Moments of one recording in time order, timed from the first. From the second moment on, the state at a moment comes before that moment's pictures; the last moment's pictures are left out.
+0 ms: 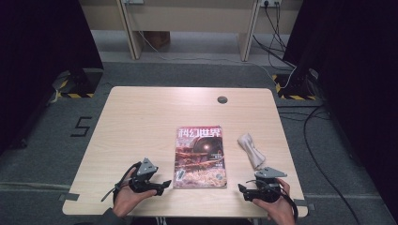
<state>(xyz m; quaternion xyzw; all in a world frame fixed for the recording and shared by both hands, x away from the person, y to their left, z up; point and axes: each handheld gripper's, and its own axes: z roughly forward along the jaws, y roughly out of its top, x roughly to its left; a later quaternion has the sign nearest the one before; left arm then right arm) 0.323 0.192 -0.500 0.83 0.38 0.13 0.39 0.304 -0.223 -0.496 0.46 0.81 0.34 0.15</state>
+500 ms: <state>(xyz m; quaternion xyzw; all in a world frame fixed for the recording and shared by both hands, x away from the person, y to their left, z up) 0.322 0.193 -0.501 0.83 0.38 0.13 0.39 0.286 -0.222 -0.500 0.45 0.82 0.33 0.14</state>
